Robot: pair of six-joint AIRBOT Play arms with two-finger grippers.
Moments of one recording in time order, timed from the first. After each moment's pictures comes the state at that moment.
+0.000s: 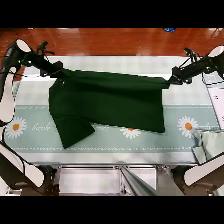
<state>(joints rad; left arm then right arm) 0.12 -1.97 1.88 1.17 -1.37 -1.48 -0.22 -1.87 1.72 -1.06 1.46 1.35</state>
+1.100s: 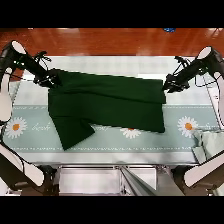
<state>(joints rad) 0.18 -1.96 1.90 1.22 -1.60 -1.48 -0.17 -1.87 1.71 -1.20 1.55 1.45</state>
